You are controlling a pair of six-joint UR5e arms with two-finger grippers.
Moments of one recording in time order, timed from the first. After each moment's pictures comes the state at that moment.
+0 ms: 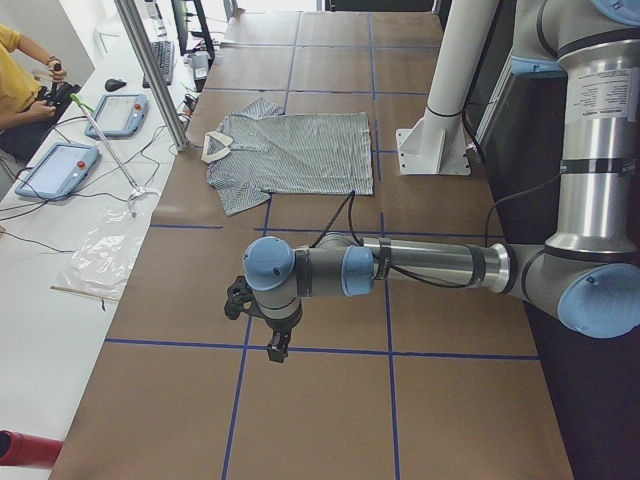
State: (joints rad) left arm -1.62 -1.53 -1.68 -1.45 -2.38 0.27; right arm 1.54 -1.79 1.75 -1.51 2.32 -0.02
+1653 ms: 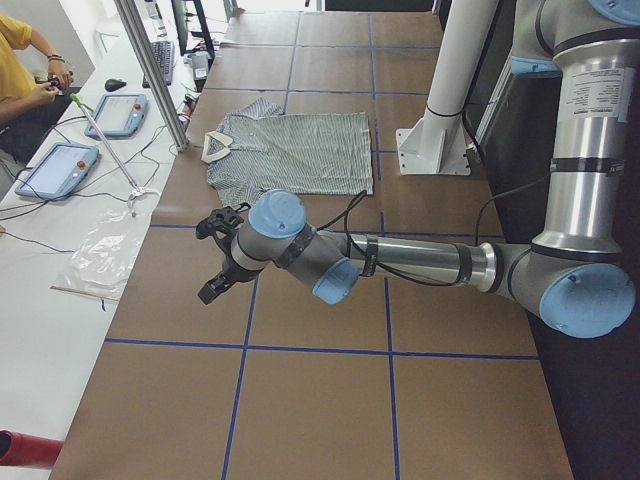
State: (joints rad) left arm -1.60 -1.59 -1.60 -2.29 -2.30 0.06; right arm 1.53 -1.57 1.65 -1.20 2.32 0.09
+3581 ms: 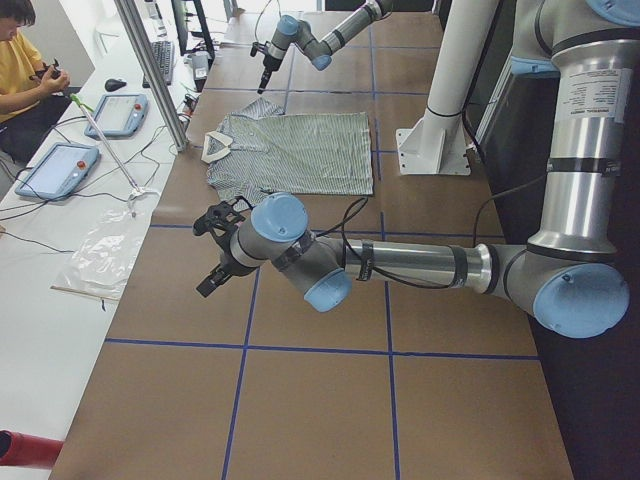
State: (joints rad) left arm -1.59 -1.60 -1.59 -2.35 -2.32 0.01; right arm 0.86 -1.05 1.20 -0.76 1.76 1.05
